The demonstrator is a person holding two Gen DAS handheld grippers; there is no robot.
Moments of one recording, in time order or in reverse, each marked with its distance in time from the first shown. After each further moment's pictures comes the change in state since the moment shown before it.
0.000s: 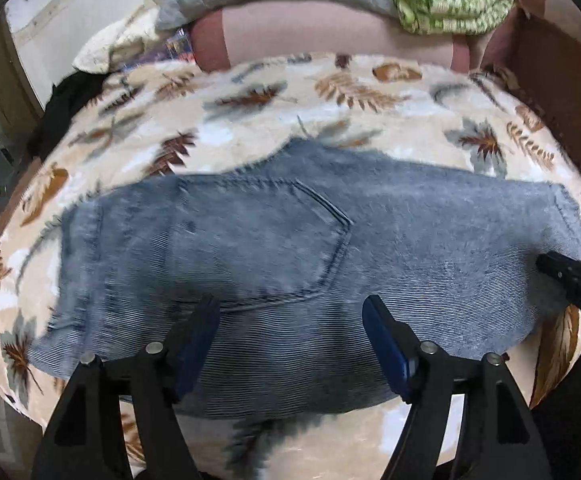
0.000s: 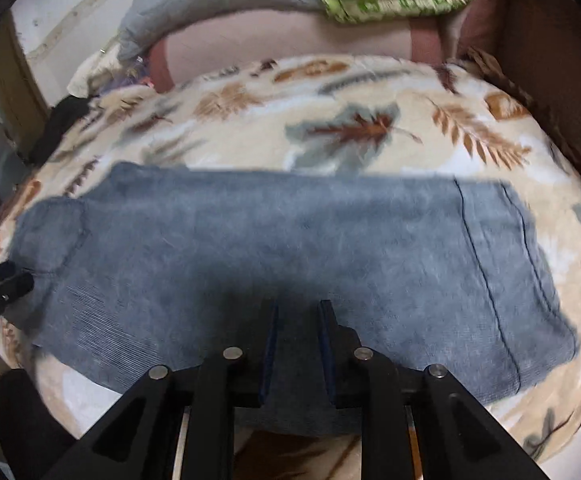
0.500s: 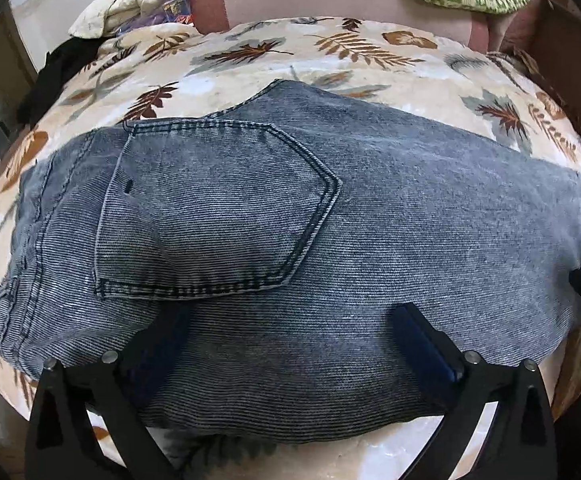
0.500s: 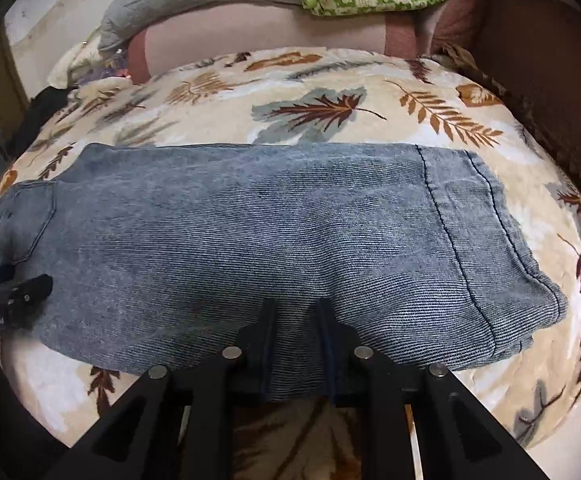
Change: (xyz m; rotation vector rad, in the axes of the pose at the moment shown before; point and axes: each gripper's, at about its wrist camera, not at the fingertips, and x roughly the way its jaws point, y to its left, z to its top) left arm 0.044 -0.020 -0.013 -0.056 0.062 0.009; right arm -0.004 -0.004 -0.013 0.010 -0.001 -0.073
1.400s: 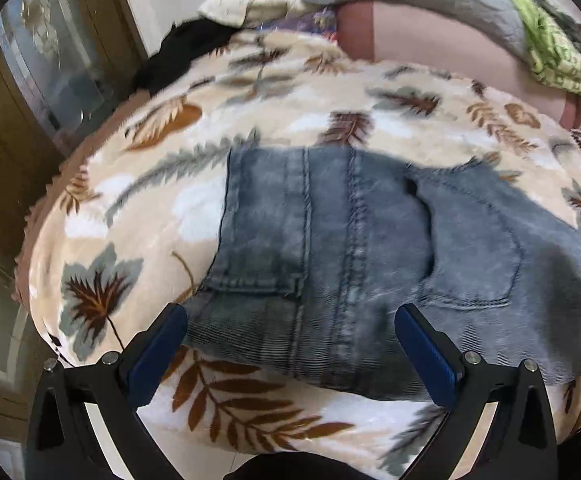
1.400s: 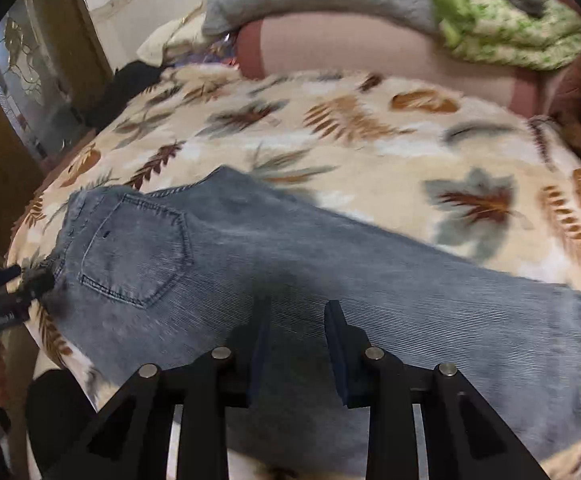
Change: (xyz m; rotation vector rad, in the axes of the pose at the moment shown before) left arm -0.053 0.155 -0.004 -0.217 -0.032 0.195; right arm 0.001 0.131 0.075 -0.205 0.036 0.240
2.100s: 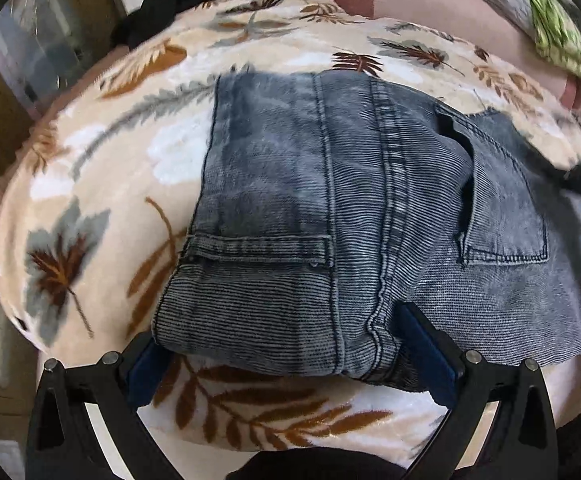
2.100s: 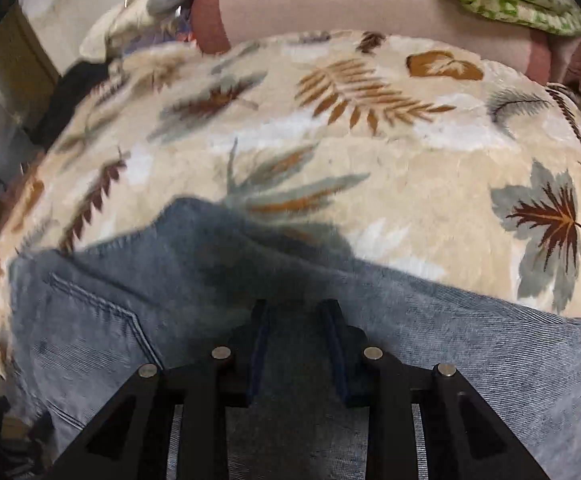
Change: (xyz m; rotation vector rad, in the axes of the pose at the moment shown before) left arm 0.036 0.013 -0.021 0.020 0.103 -0.053; right arm 0.073 0.005 0.060 0.124 0.027 -0.026
